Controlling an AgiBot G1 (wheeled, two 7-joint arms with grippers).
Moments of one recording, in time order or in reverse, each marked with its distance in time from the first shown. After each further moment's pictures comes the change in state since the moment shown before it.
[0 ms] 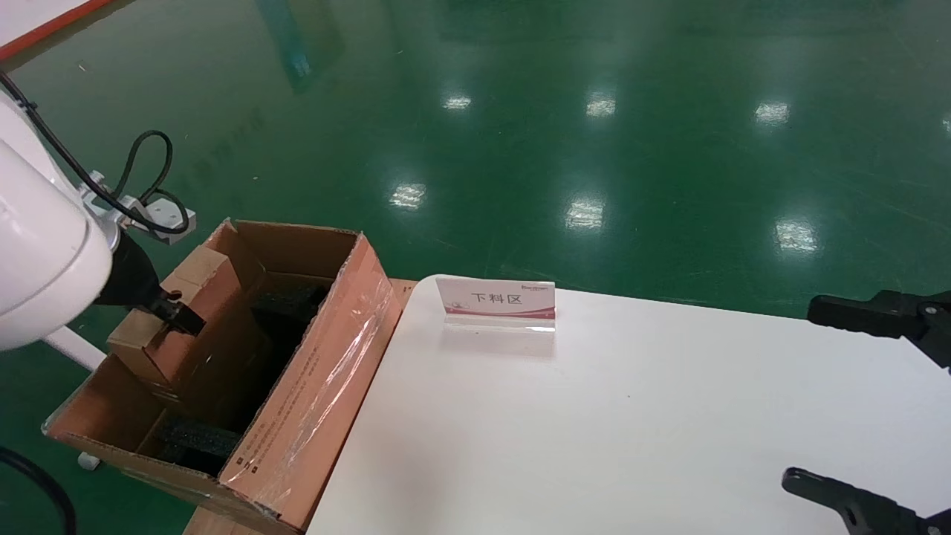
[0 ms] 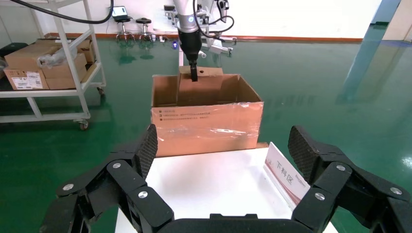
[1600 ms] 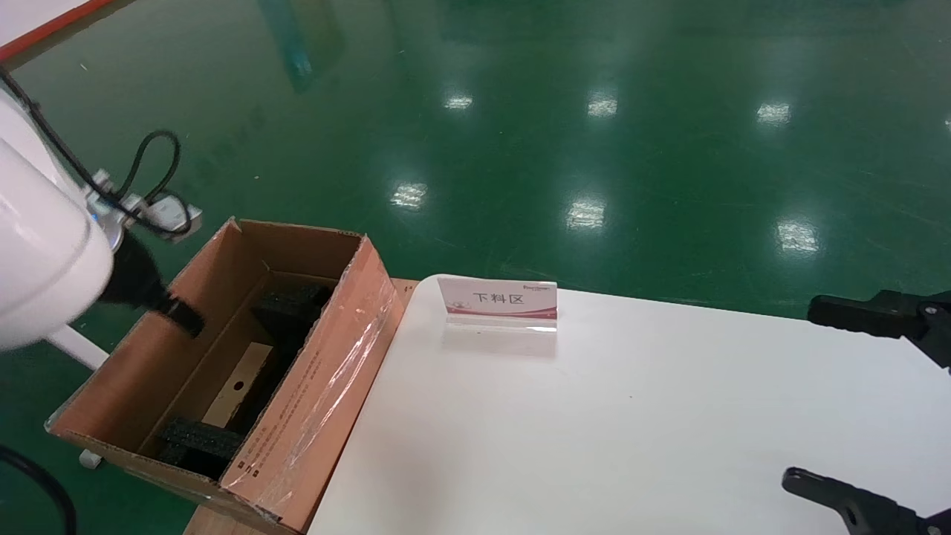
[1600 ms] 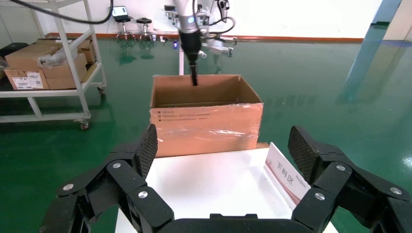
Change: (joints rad) left arm -0.049 0.011 -0.032 0.029 -0.053 0.022 0.111; right arm 0.000 0.000 -0.001 -0.001 0.001 0.000 0.000
